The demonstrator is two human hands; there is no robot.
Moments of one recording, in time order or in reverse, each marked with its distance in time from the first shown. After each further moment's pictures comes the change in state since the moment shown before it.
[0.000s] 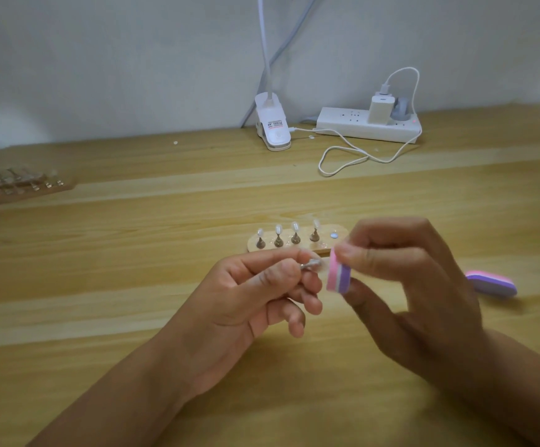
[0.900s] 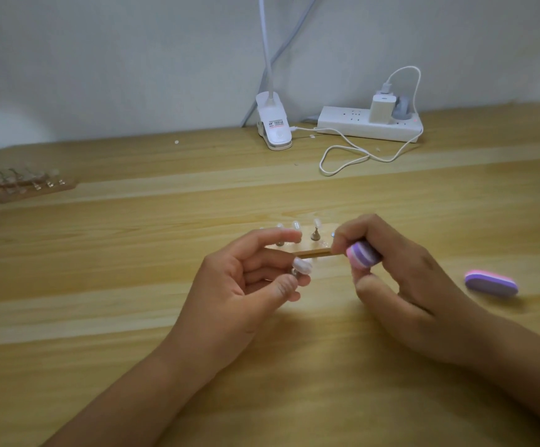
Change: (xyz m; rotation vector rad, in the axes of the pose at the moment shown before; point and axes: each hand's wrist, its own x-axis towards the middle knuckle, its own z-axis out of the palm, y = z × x) left_hand 0.002 -0.011 -0.005 0.419 0.222 0.251; right_hand 0.006 0.003 -0.010 0.219 -0.315 0.414
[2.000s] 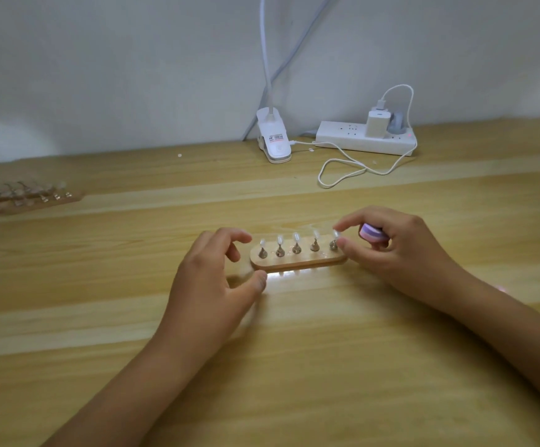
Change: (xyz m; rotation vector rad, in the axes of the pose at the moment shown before) left_hand 0.011 -0.001 -0.025 0.882 0.291 0.076; right_hand 0.026 0.054 -0.011 -0.160 0.150 0.164
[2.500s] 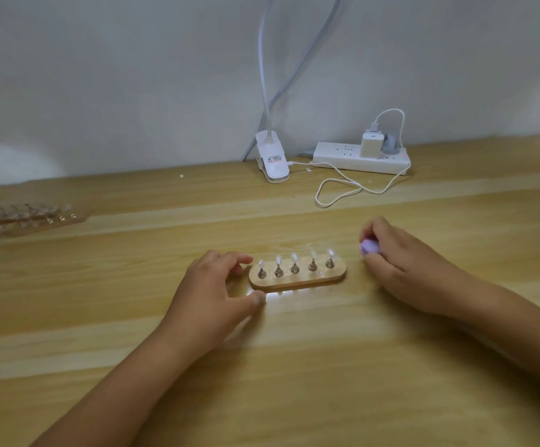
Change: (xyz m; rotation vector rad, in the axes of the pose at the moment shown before) left_hand 0.023 -0.015 0.002 0.104 -0.206 -0.083; right_hand 0.009 0.003 -0.024 -0.251 -0.282 0.218
